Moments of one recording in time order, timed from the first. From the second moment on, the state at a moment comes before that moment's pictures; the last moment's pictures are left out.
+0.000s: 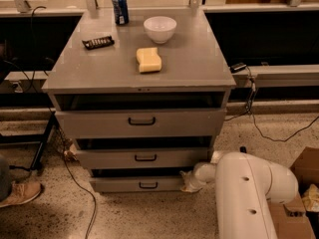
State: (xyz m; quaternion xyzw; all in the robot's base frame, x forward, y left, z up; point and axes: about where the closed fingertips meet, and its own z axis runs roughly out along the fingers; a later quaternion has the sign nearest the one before) arm 0.632 -0.138 0.154 -0.72 0.66 0.04 0.20
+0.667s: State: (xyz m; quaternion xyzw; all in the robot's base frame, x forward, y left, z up) arm 0.632 -0.138 0.158 -0.72 0.66 0.04 0.20
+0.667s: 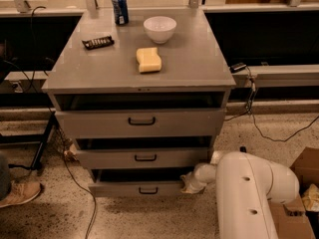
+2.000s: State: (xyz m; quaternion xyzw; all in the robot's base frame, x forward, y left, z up) arm 0.618 -0.141 0.155 -0.72 0.66 0.04 0.19
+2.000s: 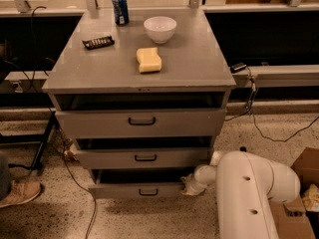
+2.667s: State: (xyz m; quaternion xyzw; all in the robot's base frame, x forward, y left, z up) arm 0.617 -0.141 0.155 -0.73 0.66 0.04 0.19
